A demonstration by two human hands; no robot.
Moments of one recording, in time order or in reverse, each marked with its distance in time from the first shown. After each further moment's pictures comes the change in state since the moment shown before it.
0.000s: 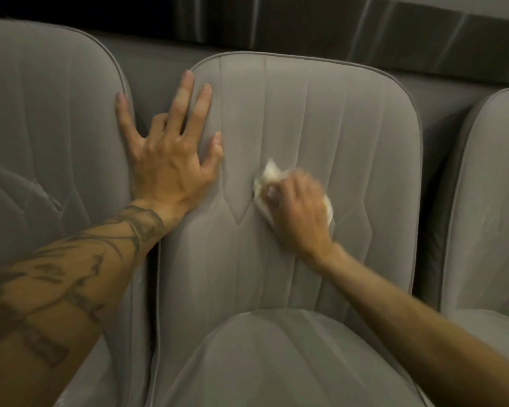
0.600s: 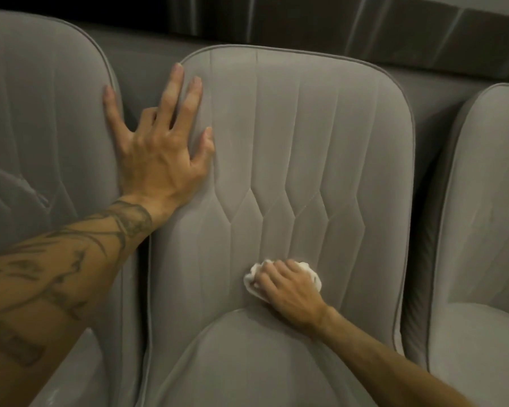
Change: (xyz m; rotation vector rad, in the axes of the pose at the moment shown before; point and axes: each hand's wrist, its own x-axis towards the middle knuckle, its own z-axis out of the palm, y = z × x) left_hand 0.000 0.000 -0.002 -0.009 0.003 0.003; right_hand -0.142 -0.009 0.001 -0.007 -0.286 -0.361
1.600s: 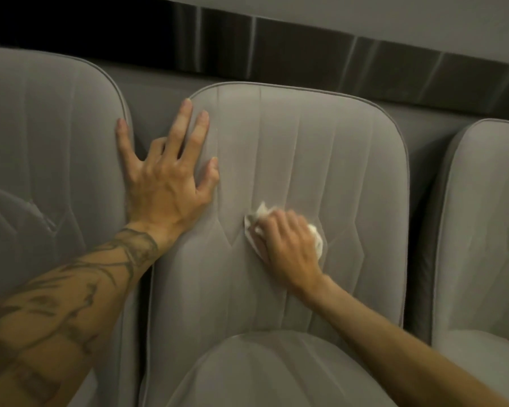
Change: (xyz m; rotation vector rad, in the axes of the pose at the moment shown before) left_hand 0.001 -0.002 -0.001 0.002 -0.037 -0.002; right_hand 0.114 0.044 -0.045 -0.009 0.215 0.335
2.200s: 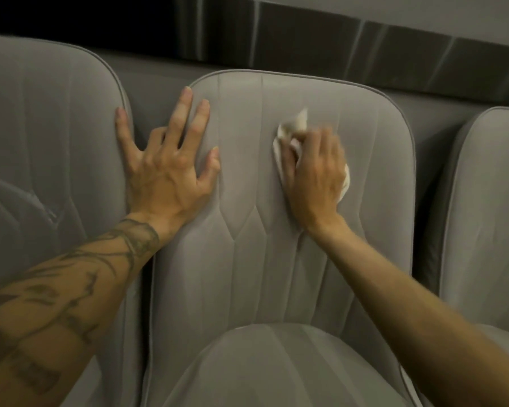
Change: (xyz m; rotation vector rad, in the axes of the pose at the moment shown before) left_hand -0.001 0.000 0.004 0.013 0.034 0.005; right_hand 0.081 0.038 0.001 -0.037 0.282 0.297
